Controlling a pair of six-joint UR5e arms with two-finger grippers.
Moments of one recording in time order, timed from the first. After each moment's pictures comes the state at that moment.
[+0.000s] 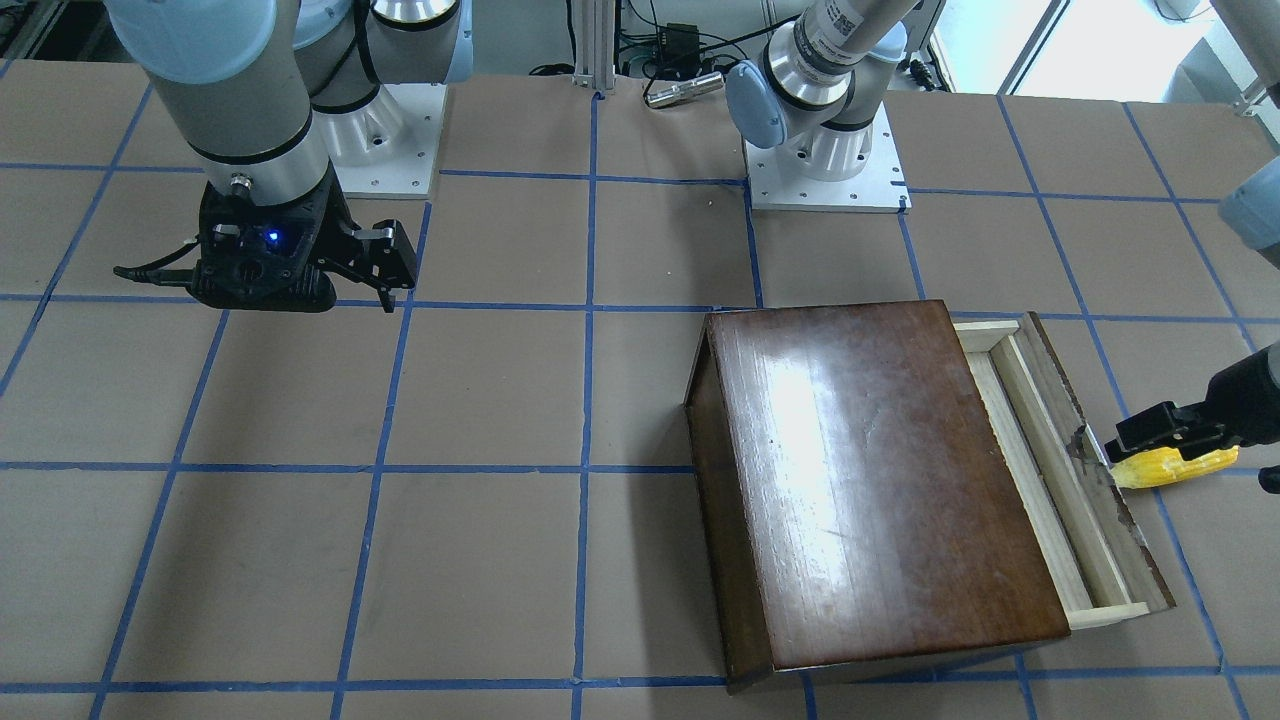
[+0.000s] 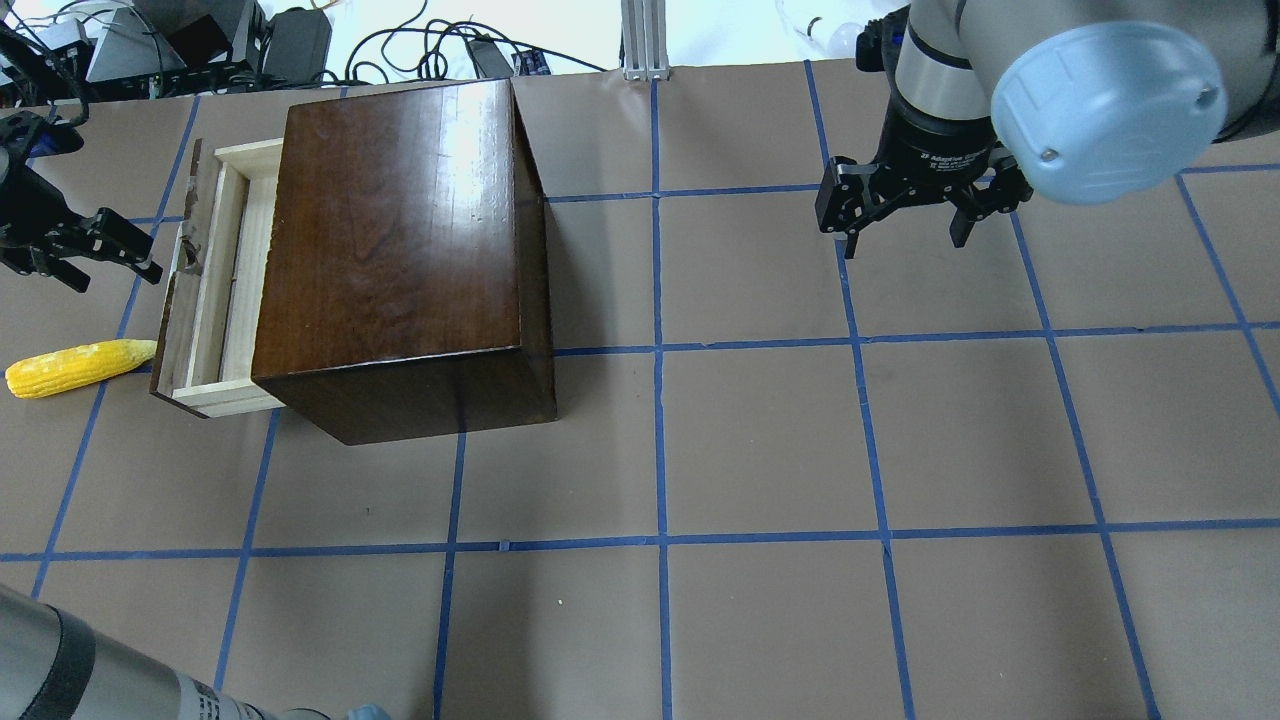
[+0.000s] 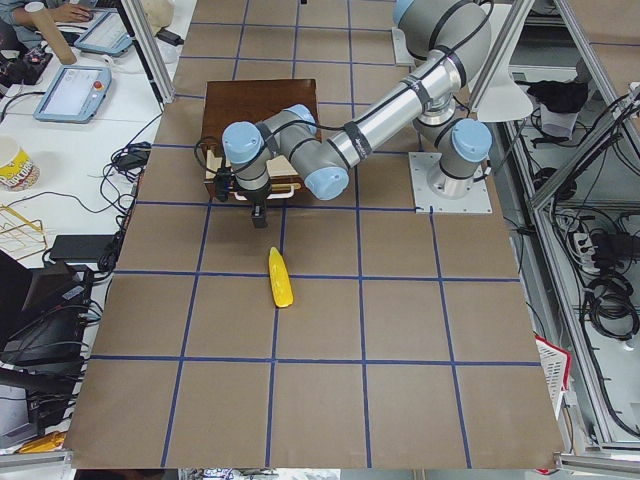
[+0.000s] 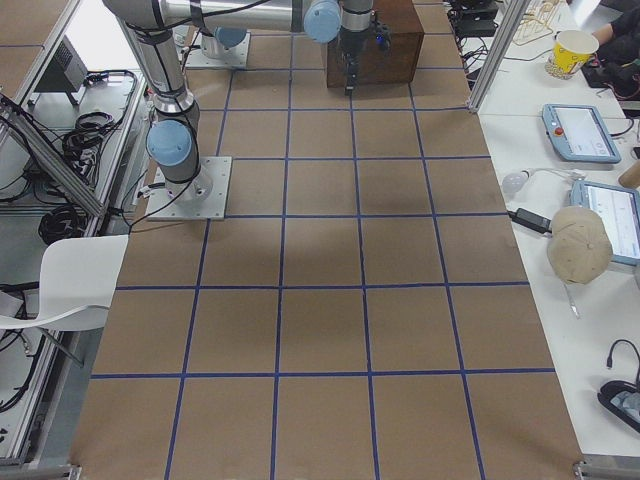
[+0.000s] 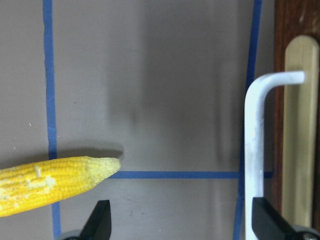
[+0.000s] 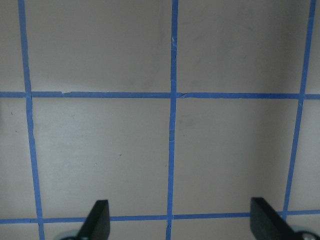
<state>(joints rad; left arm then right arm) -0.98 -1.97 -1.52 -1.29 1.55 0.63 1.65 -1.48 1.58 -1.62 -1.64 0.06</state>
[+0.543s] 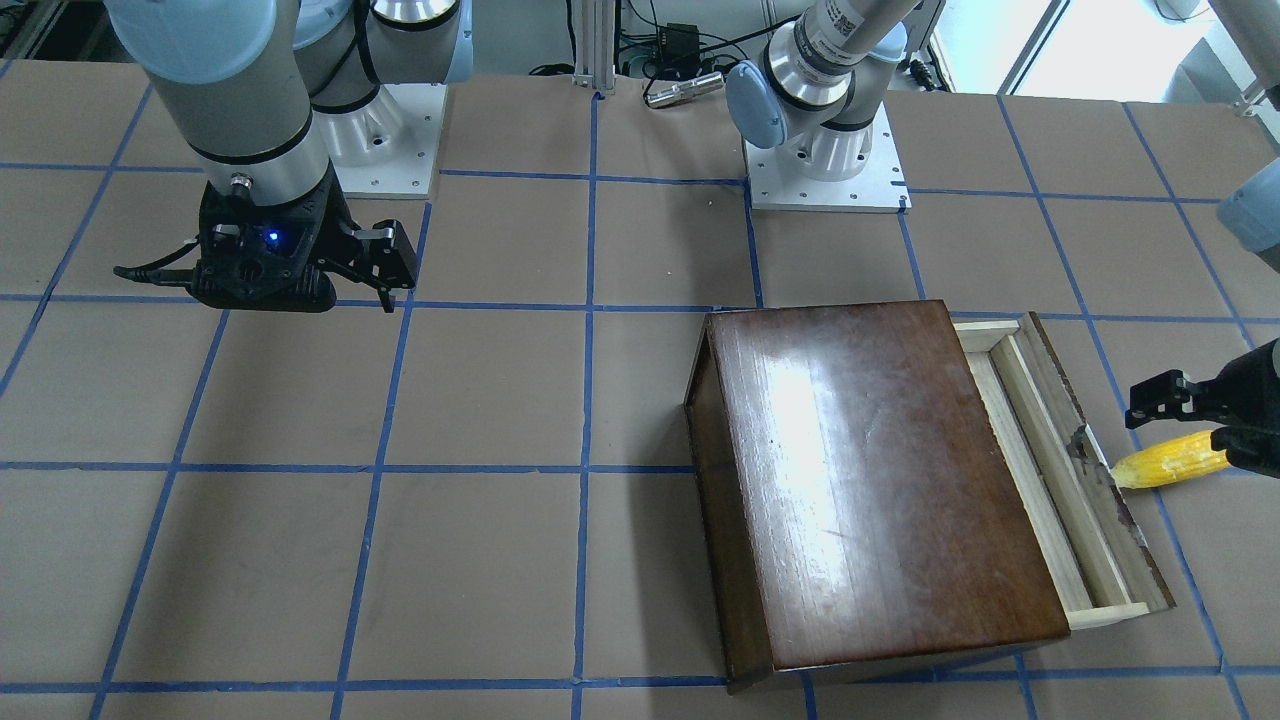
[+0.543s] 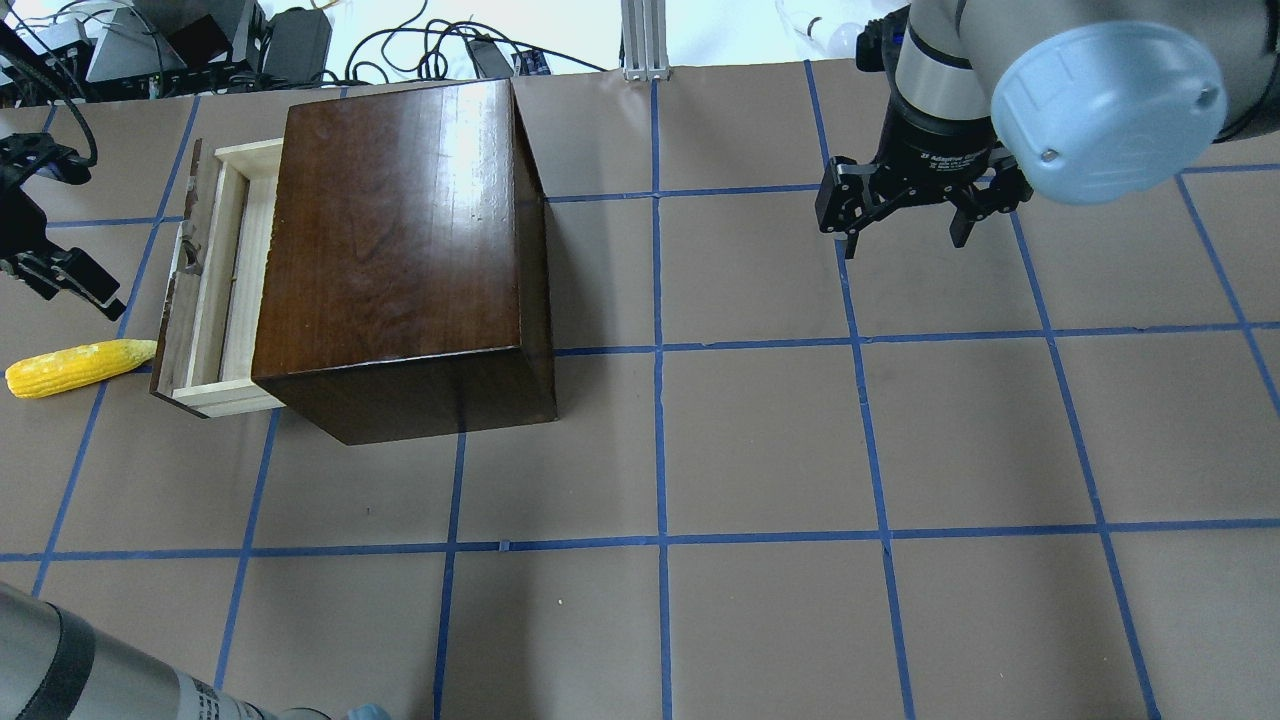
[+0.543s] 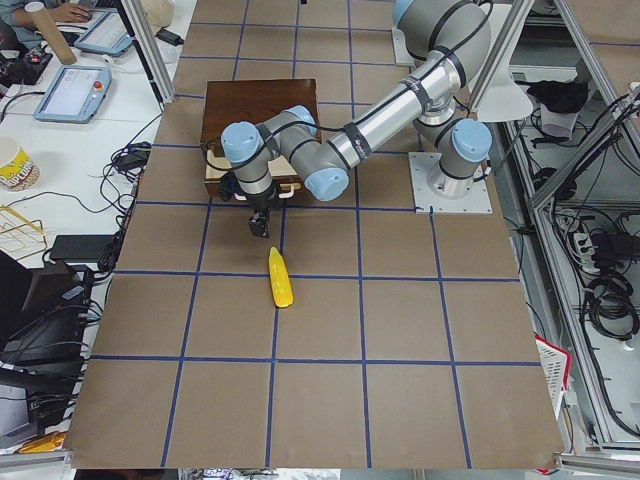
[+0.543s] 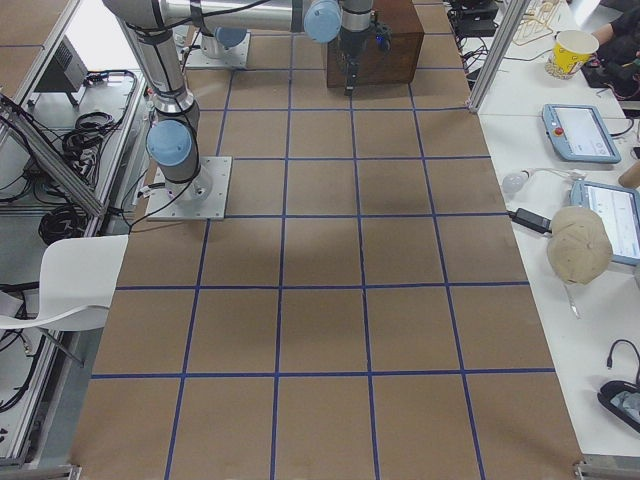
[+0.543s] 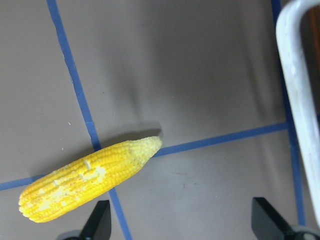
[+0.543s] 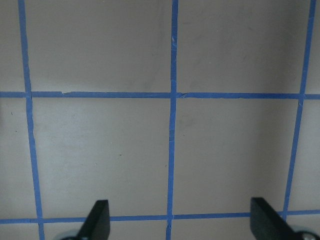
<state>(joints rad) -0.97 -1.98 -1.53 -1.29 1.70 1.04 1.65 -1.48 1.58 -1.62 -1.64 0.06</state>
